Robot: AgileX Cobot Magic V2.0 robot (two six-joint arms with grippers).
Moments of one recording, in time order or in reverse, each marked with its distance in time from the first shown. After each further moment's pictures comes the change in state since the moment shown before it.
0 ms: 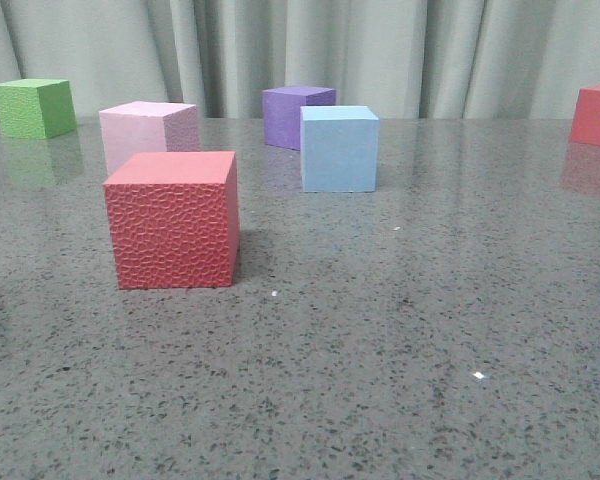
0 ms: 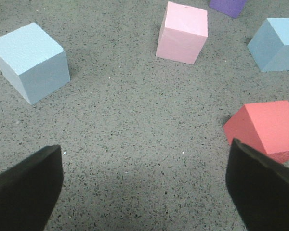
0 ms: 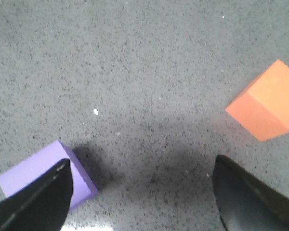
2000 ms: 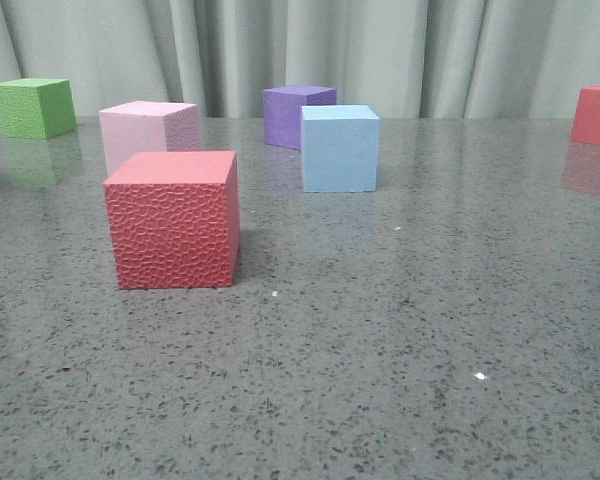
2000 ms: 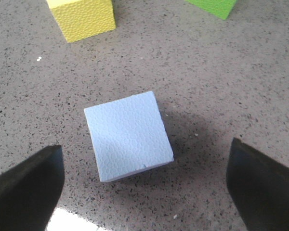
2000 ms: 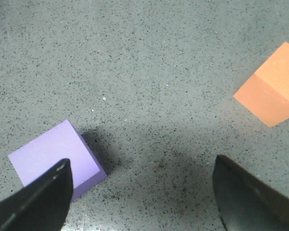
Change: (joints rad) left arm 0.002 0.741 -0.451 0.562 0.054 -0.692; right arm 0.000 -0.092 0.060 0.032 0.000 -0.002
